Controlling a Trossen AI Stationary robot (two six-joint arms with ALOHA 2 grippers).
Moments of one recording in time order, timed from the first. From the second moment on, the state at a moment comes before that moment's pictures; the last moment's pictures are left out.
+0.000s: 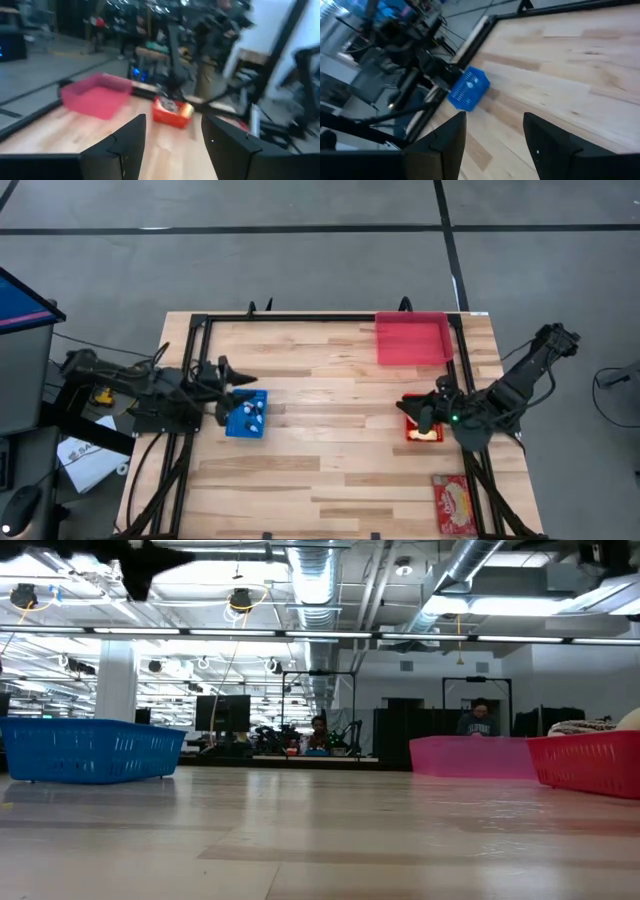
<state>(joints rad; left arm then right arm) -0.28 0.51 0.40 0.11 -0.45 -0.22 0.75 0.97 0.93 -0.73 1.01 1.47</state>
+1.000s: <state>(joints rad) -0.17 0.97 0.82 0.00 0.12 -0.09 0.62 1.40 0.97 -1.01 -0.55 1.18</state>
